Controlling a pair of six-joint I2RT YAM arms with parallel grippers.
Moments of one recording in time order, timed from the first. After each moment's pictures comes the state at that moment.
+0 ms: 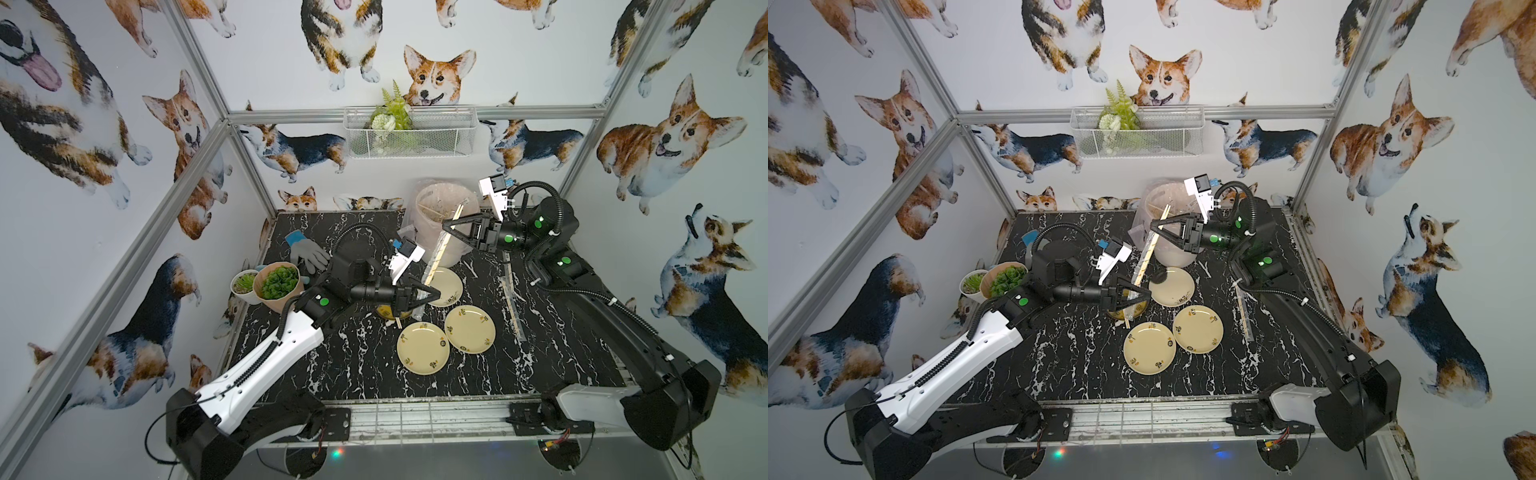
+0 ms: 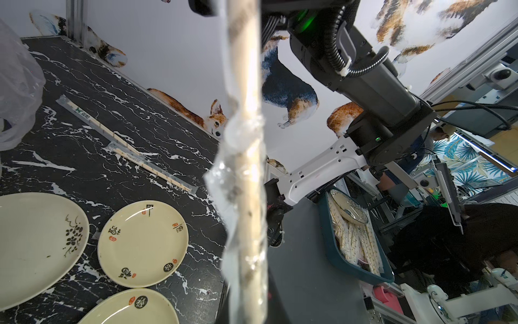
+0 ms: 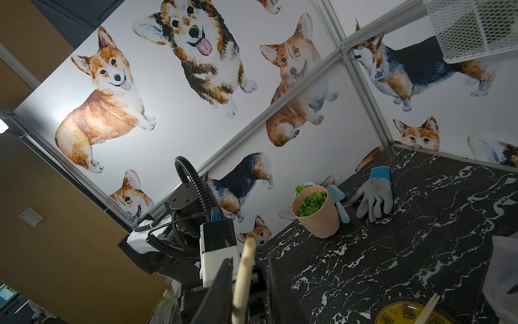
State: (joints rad) left arm -0.69 1.13 1.04 -0.21 0.89 -0.36; right arm 0.47 1.27 1.24 0.20 -0.95 0.78
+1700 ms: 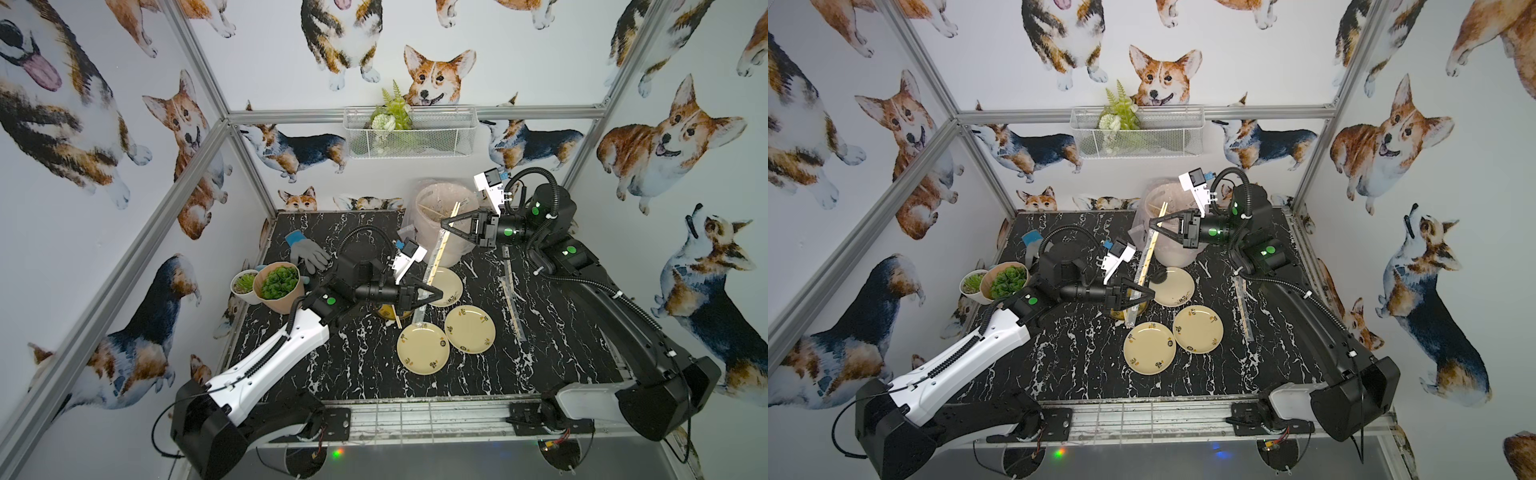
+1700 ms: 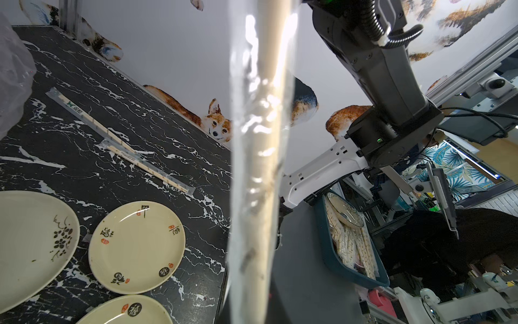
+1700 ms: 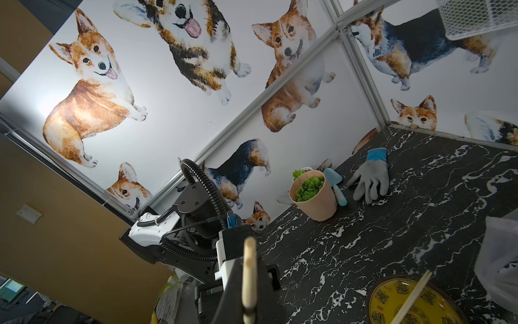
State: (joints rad) left arm -0.68 1.16 0.98 -0.11 0.91 -0.42; right arm 0.47 1.31 1.39 -0.05 -0.98 0.68
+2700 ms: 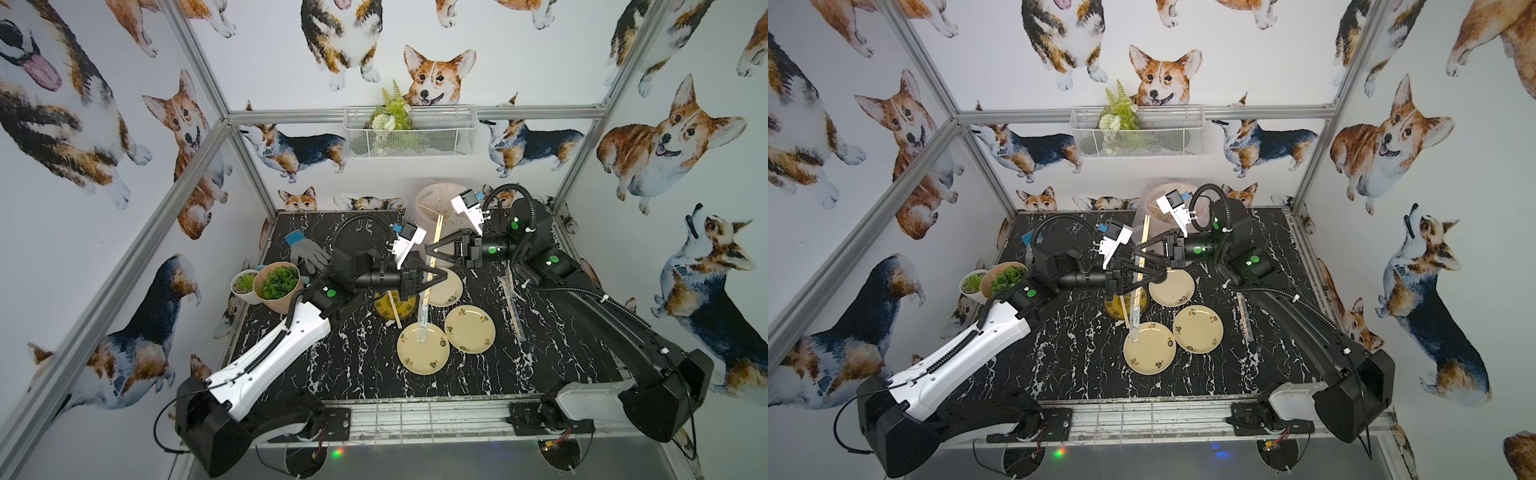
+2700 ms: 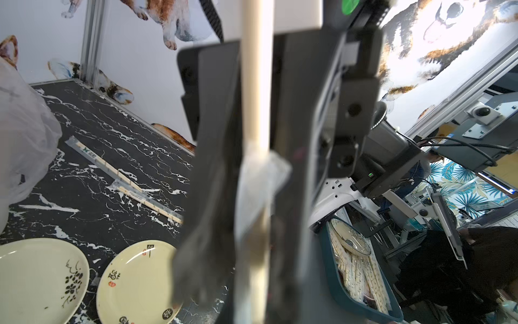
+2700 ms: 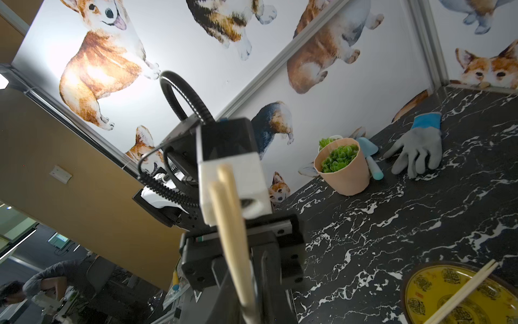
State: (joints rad) left arm -0.68 1.19 1.08 -0.01 0.84 -0.49; right arm 0.59 1.31 1.28 -0.05 -1.03 0.63
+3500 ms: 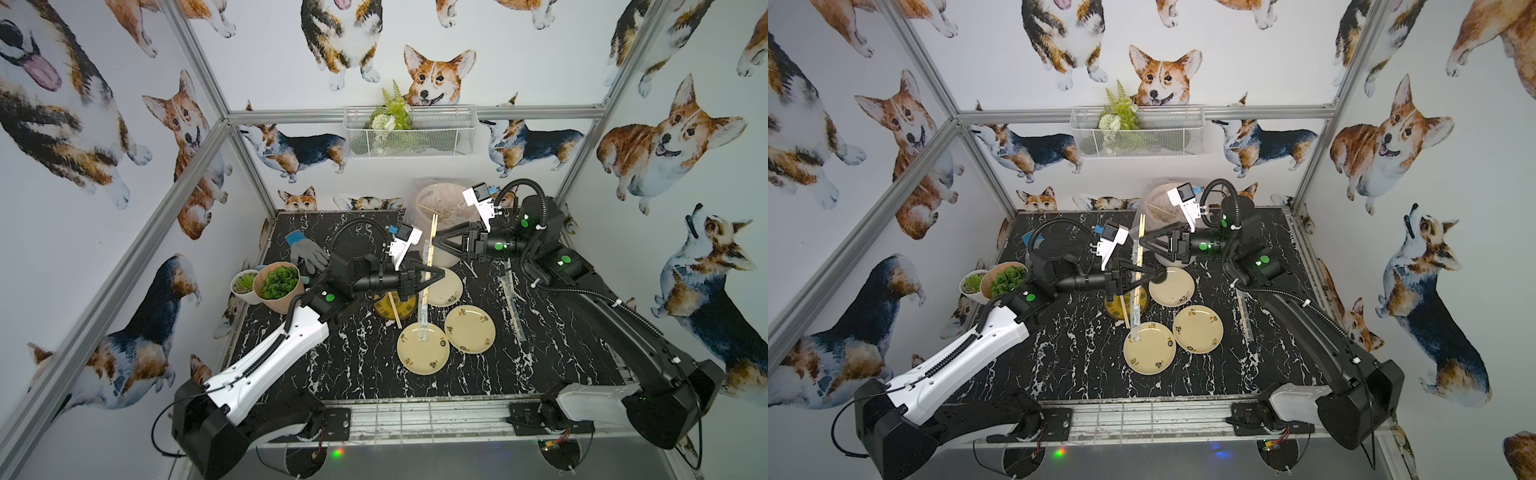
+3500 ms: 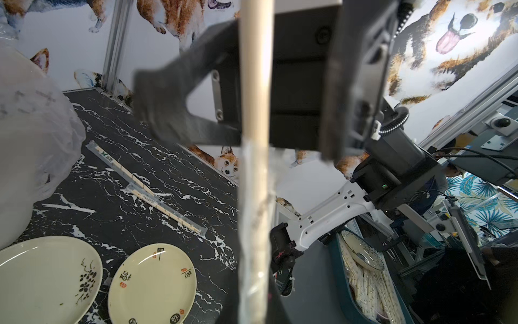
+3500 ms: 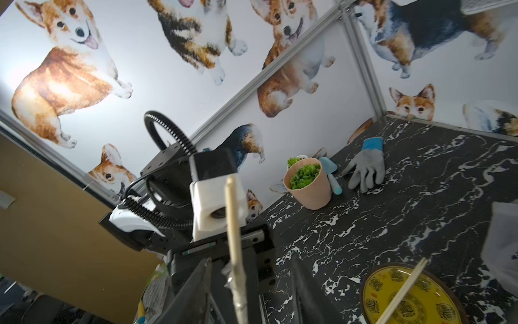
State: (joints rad) left arm -0.68 1.17 1.03 0.03 0.79 -0.50; right arm 0.54 1.29 1.33 -0.10 -0.89 0.60
